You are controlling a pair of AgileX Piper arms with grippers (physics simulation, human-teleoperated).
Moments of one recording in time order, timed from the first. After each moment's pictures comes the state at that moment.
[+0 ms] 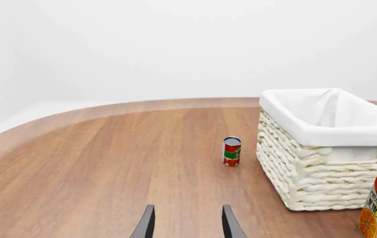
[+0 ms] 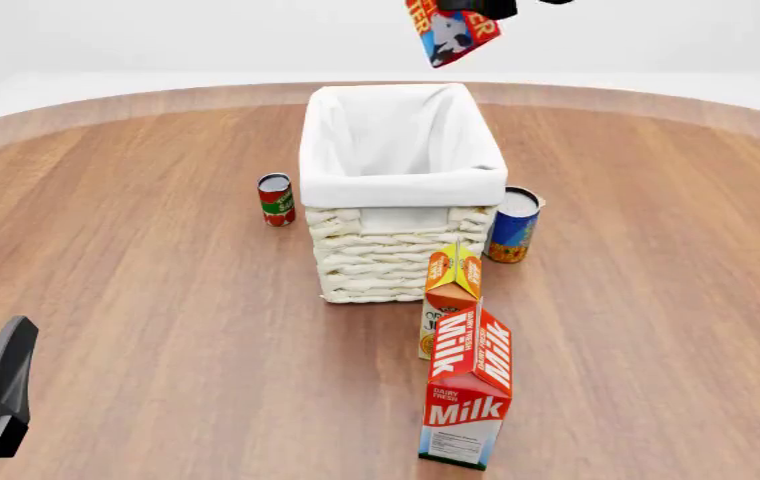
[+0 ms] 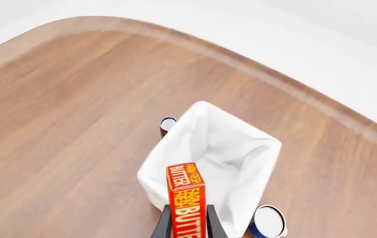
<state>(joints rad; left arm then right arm) 0.00 0.00 0.00 0.00 0.00 0.60 1.40 -1.64 0.77 -0.06</state>
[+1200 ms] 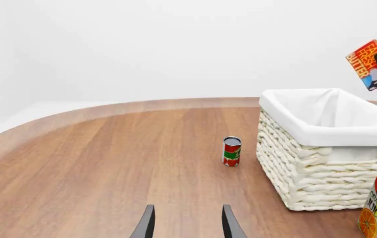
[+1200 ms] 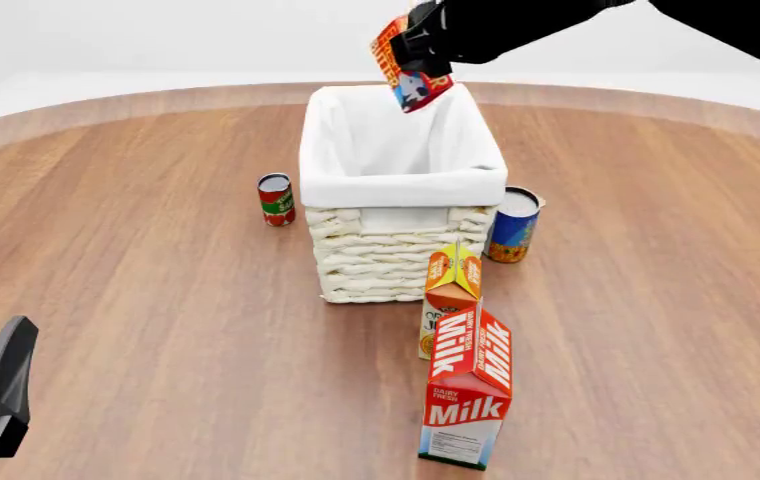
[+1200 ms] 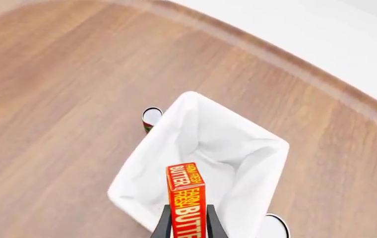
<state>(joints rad) 0.00 0.00 0.00 0.00 0.00 0.56 1.65 -1.70 0.69 -0.08</state>
